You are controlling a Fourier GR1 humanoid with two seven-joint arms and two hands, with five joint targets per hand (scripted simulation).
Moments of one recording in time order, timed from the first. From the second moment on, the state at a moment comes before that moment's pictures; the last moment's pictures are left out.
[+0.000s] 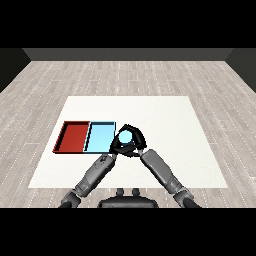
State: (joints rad) left arm -0.44 0.01 -0.50 -1.13 0.33 0.31 -0.24; right arm -0.51 0.00 0.47 -1.29 -0.19 -0.30 -0.23
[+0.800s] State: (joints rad) left arm -0.50 0.03 -0.56 -1.09 0.27 0.46 -0.20; right arm -0.52 -0.02 0.49 -1.31 -0.22 -0.32 -0.22
